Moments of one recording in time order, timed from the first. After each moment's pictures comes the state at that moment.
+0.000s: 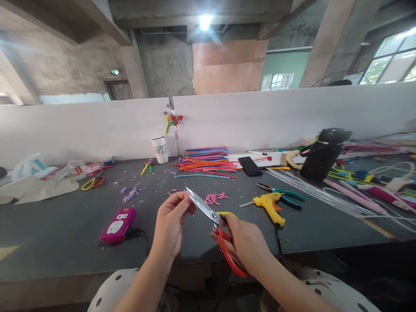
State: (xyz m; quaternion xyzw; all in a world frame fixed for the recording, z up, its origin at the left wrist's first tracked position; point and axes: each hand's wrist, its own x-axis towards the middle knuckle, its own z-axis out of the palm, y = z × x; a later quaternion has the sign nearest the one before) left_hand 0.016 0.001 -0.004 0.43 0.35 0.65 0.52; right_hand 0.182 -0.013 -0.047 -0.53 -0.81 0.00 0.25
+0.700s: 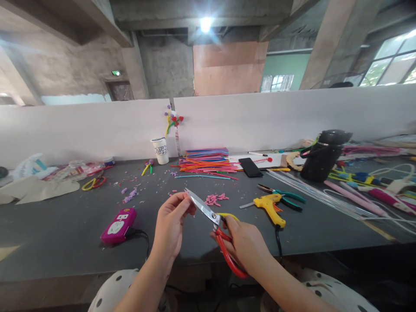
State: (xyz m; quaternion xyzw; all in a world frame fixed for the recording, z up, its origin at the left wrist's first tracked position) left_hand 0.015 0.001 -0.003 0.42 0.34 0.66 0.52; right_hand 0.182 -0.011 -0.050 -0.52 -0.81 -0.04 0.25
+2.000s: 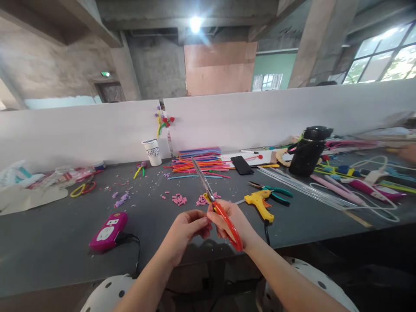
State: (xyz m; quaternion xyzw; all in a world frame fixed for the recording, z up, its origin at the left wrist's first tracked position) left_hand 0.038 0.002 -0.023 0.51 0.36 0.43 0.65; right_hand 0.180 0.010 -0.026 -0.38 -0.59 0.55 0.45
